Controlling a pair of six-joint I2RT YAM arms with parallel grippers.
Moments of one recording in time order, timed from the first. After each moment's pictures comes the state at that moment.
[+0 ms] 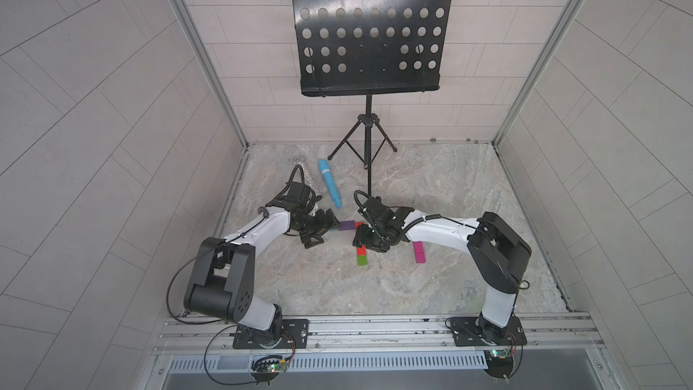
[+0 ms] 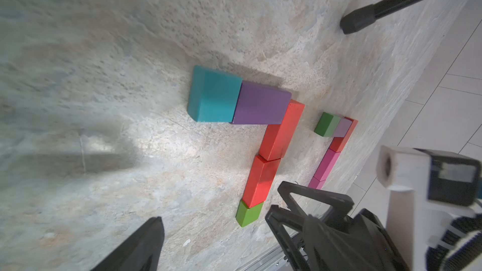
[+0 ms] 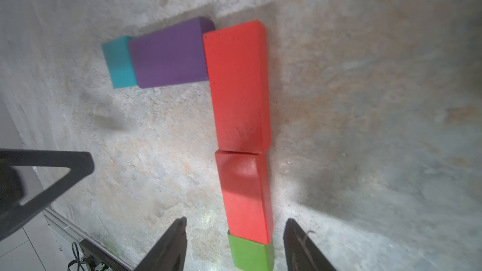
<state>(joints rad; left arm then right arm) -0.22 1.47 0.84 -0.60 0.57 -0.69 0.84 1.82 1.20 -0.47 -0.17 1.00</state>
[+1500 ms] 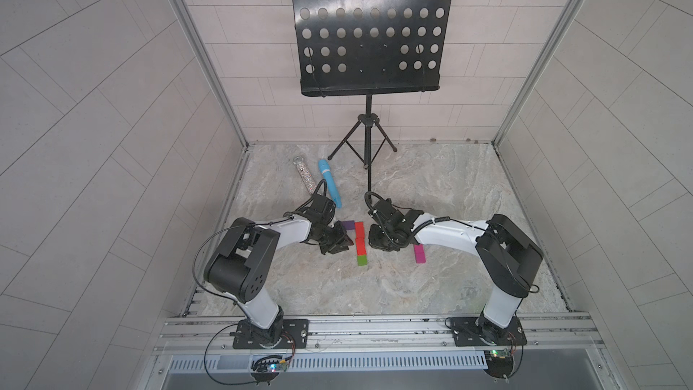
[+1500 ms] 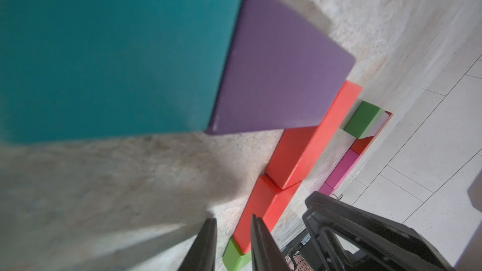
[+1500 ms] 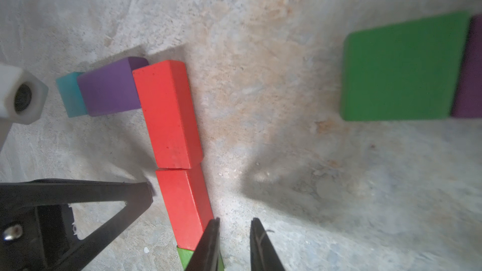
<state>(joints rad) -0.40 1.66 0.76 -0.31 0.59 -0.91 0.80 1.77 1.08 -0.43 -0.09 1.00</state>
